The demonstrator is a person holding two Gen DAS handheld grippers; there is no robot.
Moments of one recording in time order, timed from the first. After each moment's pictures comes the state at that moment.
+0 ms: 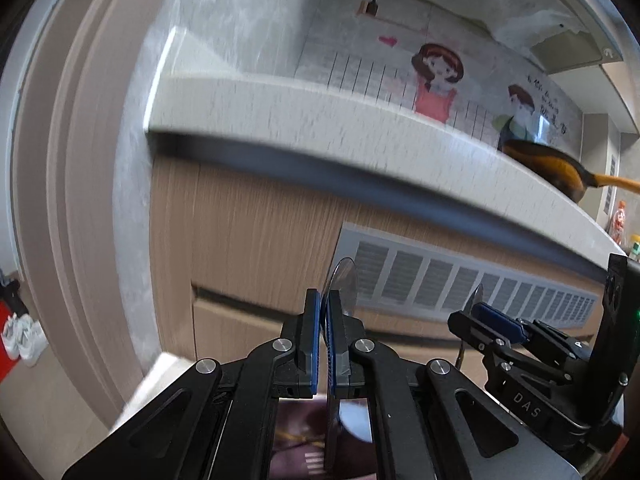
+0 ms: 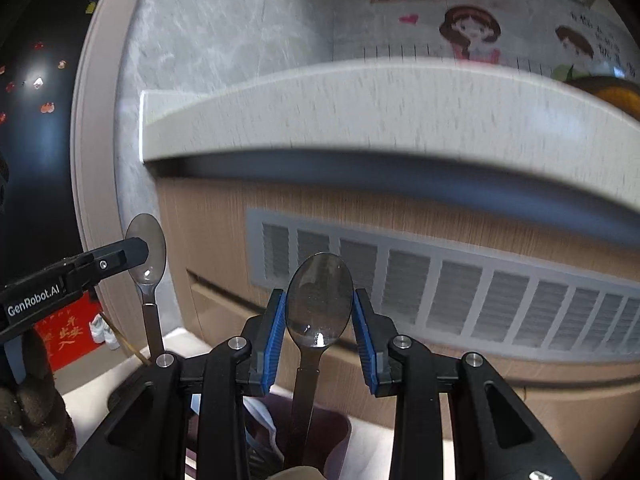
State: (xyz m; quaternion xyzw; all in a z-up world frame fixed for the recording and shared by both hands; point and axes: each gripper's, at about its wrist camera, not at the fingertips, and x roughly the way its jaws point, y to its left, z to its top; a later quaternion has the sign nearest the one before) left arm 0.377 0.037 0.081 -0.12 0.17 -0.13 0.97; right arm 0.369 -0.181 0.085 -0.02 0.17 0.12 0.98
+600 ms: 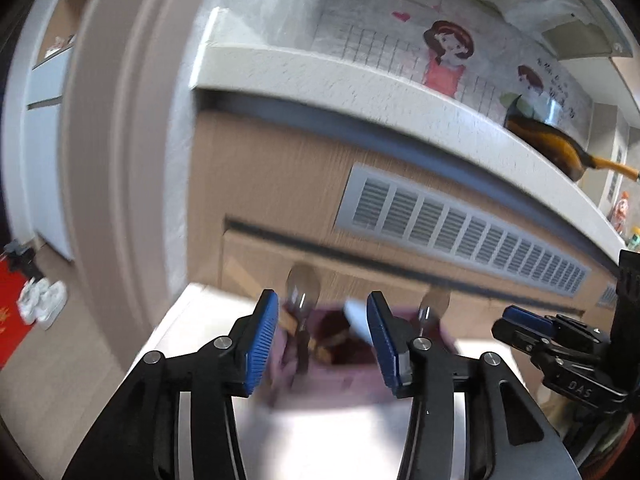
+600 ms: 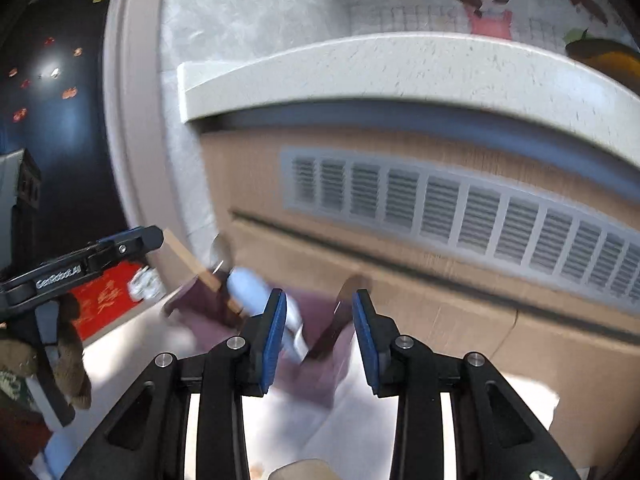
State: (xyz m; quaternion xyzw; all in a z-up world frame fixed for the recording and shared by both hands) left arm 0.299 0.049 0.066 -0.12 0.24 -0.10 0.96; right arm 0.293 -0.217 0.077 -0.01 0.26 0.19 0.94
